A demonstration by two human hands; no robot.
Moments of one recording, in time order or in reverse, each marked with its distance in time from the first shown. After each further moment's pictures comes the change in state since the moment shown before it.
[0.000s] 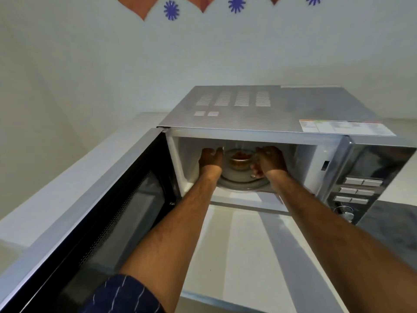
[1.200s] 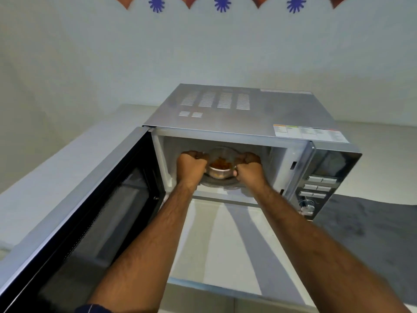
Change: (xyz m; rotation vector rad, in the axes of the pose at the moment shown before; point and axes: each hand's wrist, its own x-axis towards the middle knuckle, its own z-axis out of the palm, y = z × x) left_hand -0.049 0.003 -0.027 0.072 0.023 0.072; right_hand -0.050 0.002 -0.004 -0.185 0.030 -0.047
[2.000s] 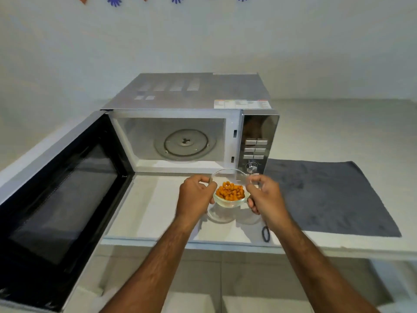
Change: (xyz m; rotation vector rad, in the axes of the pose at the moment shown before) left_hand -0.227 0.003 0.043 0.048 -0.222 0.111; right_hand -0.187 0.088 -0.159 0.218 -0.006 0.034
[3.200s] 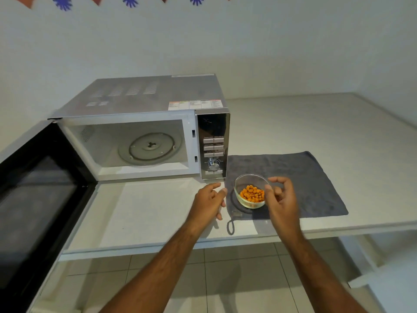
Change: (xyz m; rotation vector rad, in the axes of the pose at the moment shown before) left_hand -0.030 0.011 0.114 -0.087 -0.382 -0.033; right_hand -0.036 0.061 -0.122 -0.068 0.392 -0.287
